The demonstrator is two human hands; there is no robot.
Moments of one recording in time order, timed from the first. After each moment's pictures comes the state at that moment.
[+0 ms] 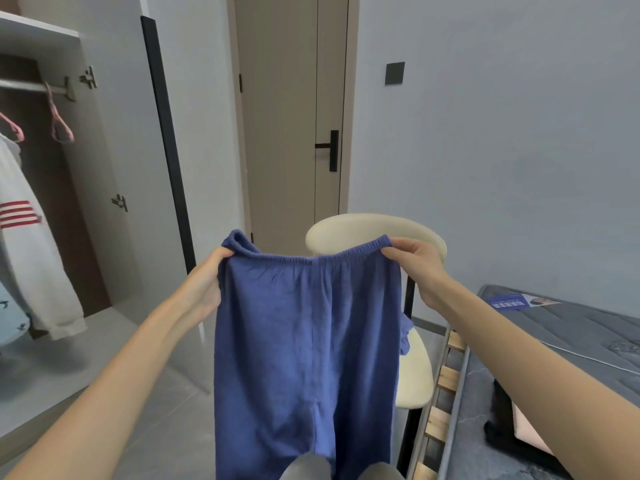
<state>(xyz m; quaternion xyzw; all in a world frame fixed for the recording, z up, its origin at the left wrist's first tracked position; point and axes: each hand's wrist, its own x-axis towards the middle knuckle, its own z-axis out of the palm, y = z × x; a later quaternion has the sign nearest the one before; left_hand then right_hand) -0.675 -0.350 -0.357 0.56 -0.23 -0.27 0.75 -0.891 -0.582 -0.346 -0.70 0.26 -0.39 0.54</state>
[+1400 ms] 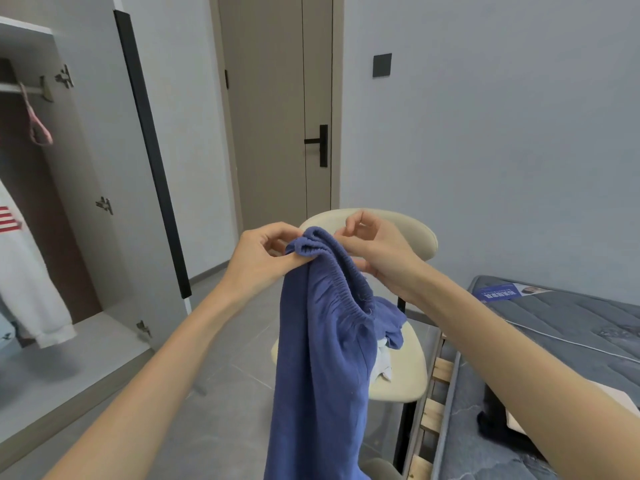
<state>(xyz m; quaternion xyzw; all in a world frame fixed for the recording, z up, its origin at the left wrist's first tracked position) -0.761 -0.387 -0.320 0.64 -0.51 -0.02 0.58 -0.902 -0.513 -0.305 -0.70 0.08 -0.31 0.64</state>
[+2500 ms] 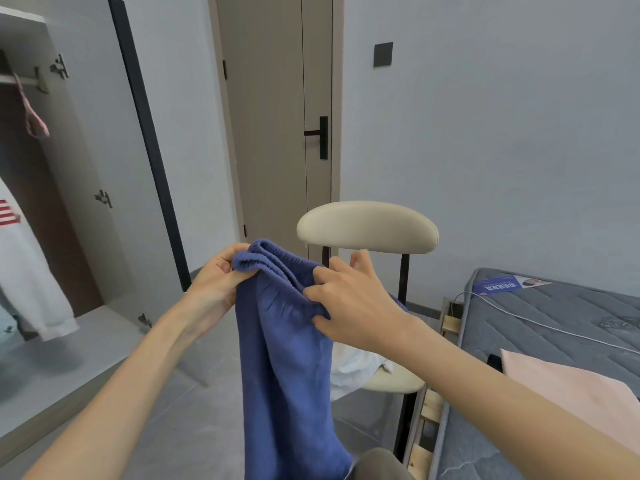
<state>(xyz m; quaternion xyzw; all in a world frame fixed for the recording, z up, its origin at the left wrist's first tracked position) -0.717 -0.363 -0.365 0.50 -0.43 -0.21 0.72 -0.885 -0.489 -0.369 -0.94 0.04 -0.27 -0.19</state>
